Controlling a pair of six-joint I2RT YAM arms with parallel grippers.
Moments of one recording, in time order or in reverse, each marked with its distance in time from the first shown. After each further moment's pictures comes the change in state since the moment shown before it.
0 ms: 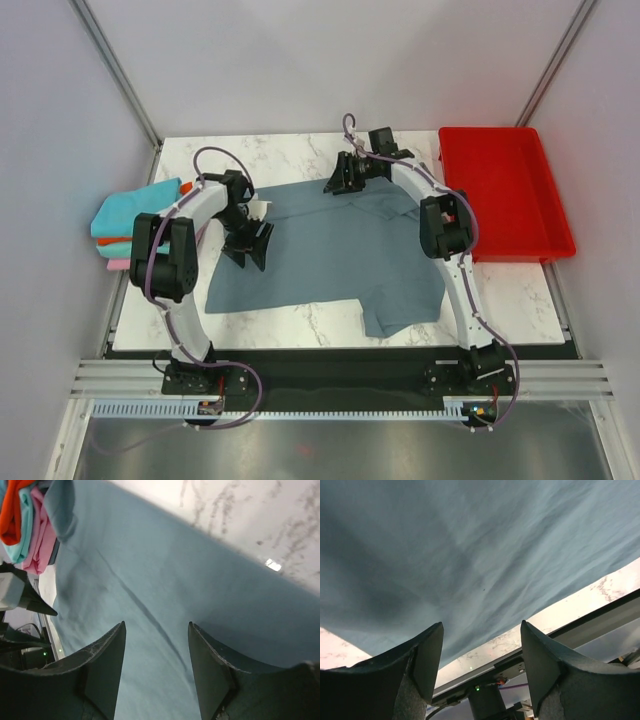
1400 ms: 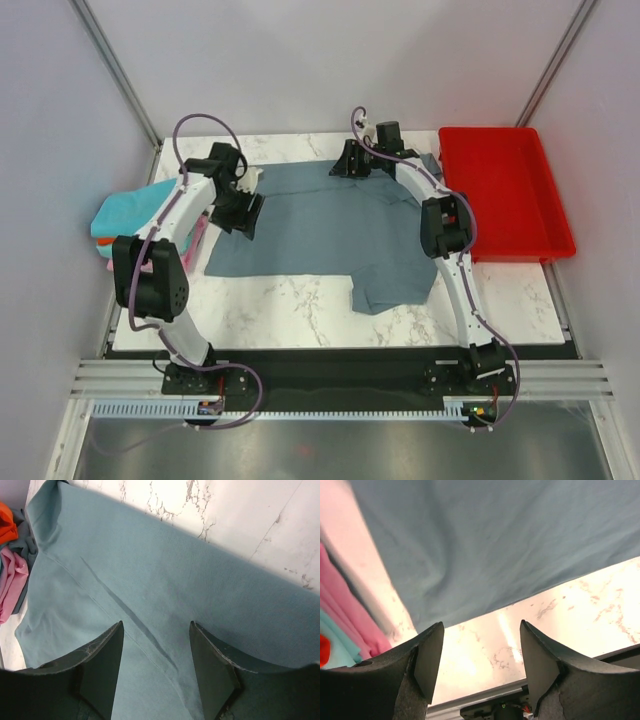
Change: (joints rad) left arm -0.036 -0.122 0.158 0.064 -0.190 -0.027; right arm -0.047 0.112 0.120 0.174 0.160 0.055
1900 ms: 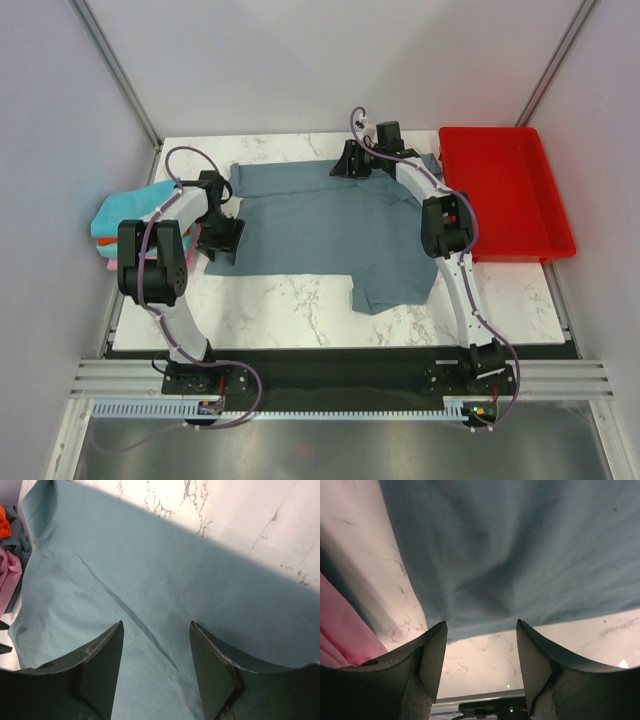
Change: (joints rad) left arm 0.165 0.066 -0.235 0.094 -0.074 0.001; right arm 0.001 -0.021 -0.026 -0.004 0.019 -0.027
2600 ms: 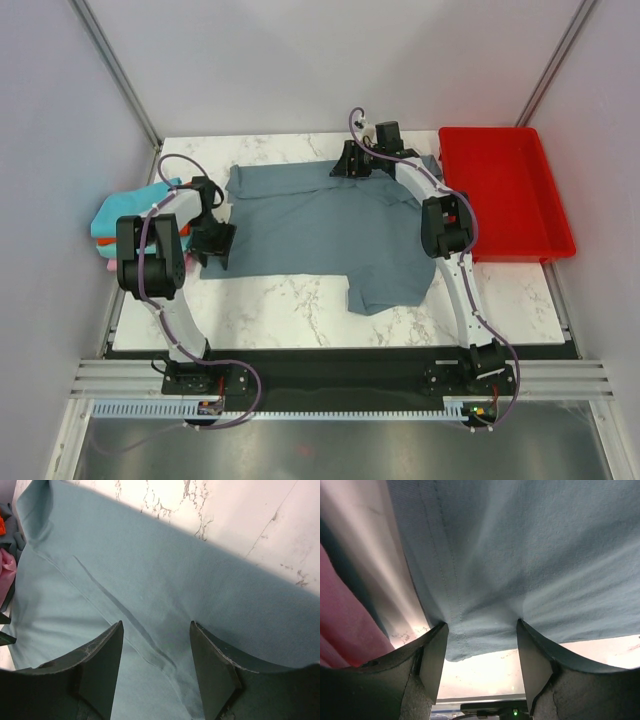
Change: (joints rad) left arm 0.072 0.071 -0.024 0.050 -0.039 0.000; right arm 0.003 -0.009 -0.012 -0.005 0.016 -0.021
